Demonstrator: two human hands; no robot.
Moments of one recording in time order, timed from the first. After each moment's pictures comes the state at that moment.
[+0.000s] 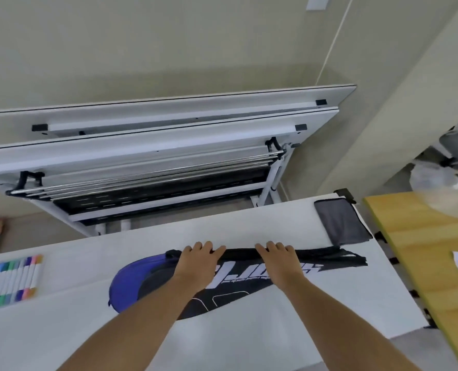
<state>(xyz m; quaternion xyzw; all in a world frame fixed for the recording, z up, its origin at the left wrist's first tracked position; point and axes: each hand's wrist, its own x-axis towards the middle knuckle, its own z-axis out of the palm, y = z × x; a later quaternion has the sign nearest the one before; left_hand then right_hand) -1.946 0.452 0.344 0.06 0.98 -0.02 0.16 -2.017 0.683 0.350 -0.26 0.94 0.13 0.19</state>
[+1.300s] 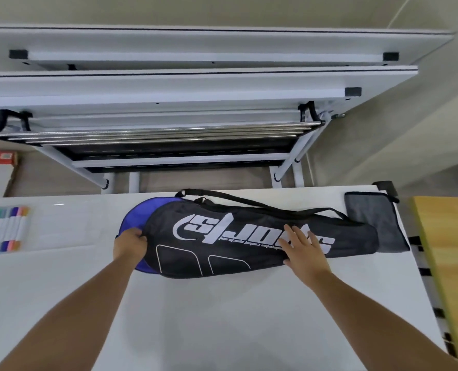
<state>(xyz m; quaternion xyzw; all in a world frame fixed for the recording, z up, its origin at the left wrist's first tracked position) -1.932 0.330 0.231 -0.49 0.82 0.25 0.15 -2.098 0.757 0.242 -0.36 0.90 0.14 0.23</state>
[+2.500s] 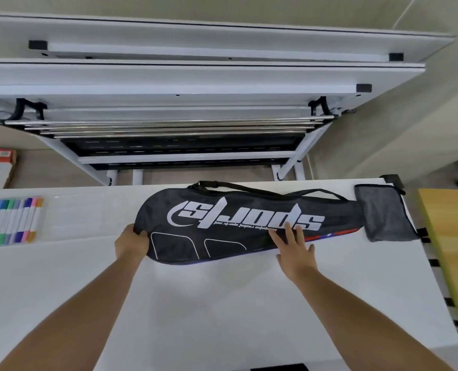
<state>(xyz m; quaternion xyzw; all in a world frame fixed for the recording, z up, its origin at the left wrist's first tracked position) -1.885 0.299 0.221 -0.55 0.76 0.34 0.07 -2.032 0.687 0.232 -0.22 0.93 0.08 0.28</state>
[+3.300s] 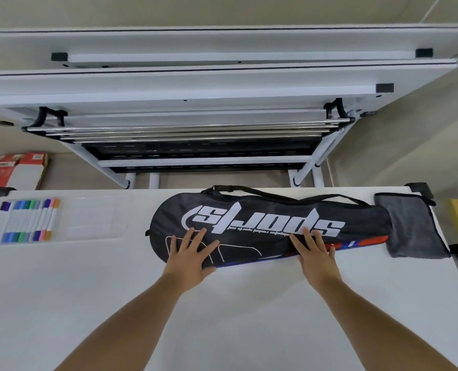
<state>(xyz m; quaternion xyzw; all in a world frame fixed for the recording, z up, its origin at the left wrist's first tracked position) -1.900 0.404 0.209 -0.07 0.97 0.03 0.22 -2.068 0.728 0.205 -0.25 0.94 0.06 0.24</state>
